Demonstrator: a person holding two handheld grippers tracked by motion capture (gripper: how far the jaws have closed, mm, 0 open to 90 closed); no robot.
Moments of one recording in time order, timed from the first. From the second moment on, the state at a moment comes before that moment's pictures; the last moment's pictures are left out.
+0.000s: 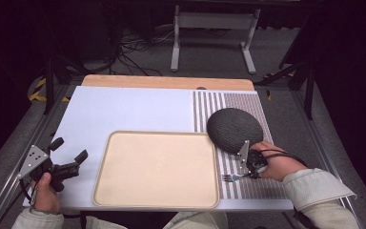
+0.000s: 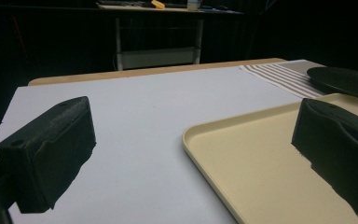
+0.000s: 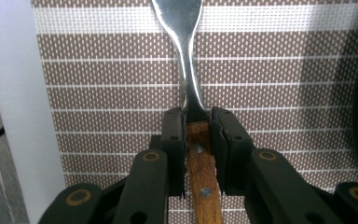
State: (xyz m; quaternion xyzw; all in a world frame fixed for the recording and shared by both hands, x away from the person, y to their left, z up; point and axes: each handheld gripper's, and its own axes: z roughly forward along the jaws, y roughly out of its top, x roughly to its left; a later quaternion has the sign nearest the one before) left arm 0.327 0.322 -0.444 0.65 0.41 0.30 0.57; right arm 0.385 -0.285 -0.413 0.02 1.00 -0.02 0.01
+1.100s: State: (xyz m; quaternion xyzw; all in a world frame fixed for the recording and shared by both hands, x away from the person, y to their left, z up) left arm 0.327 0.322 -0.444 0.65 0.41 0.30 0.57; right arm 0.385 -0.276 -0.357 0.02 1.00 0.01 0.07
